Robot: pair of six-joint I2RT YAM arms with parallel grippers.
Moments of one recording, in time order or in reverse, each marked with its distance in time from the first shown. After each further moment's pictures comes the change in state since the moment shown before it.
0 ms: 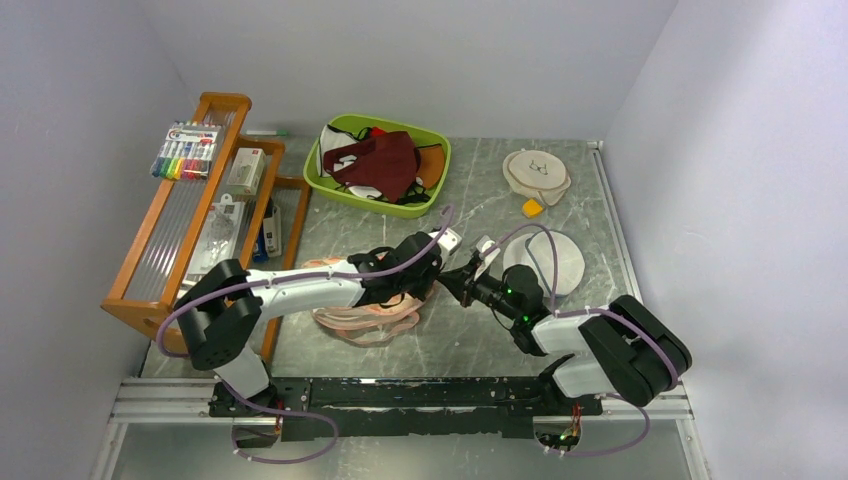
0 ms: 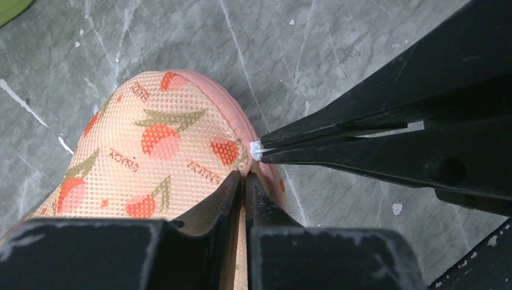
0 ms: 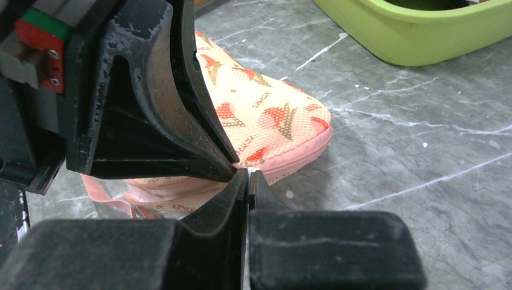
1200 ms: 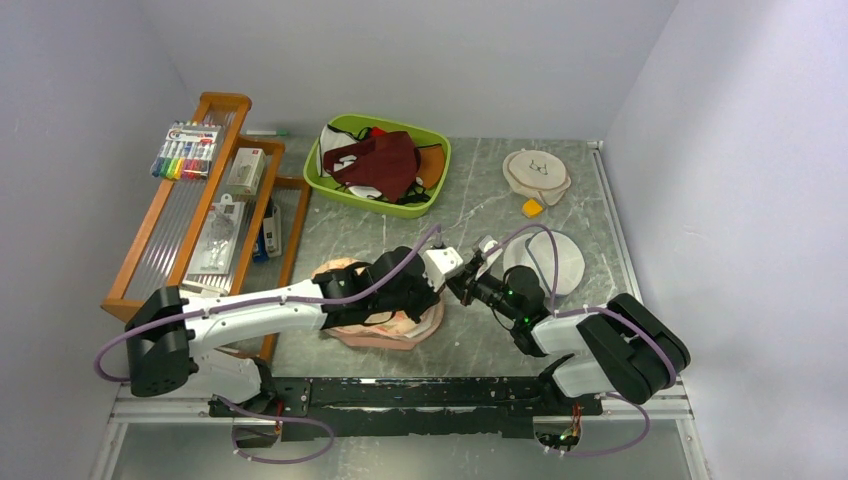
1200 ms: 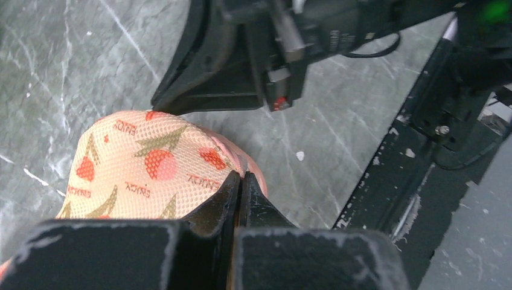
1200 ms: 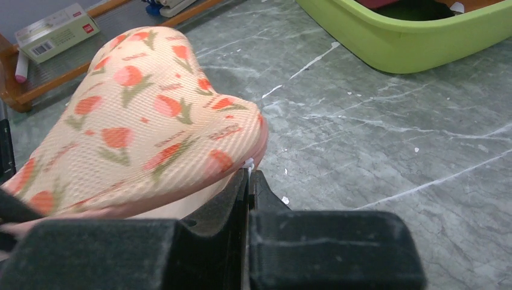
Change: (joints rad) left arm -0.111 -0.251 -0.070 -0.029 0.147 0.052; right arm 0.000 0.019 -0.009 0.056 0.025 0.010
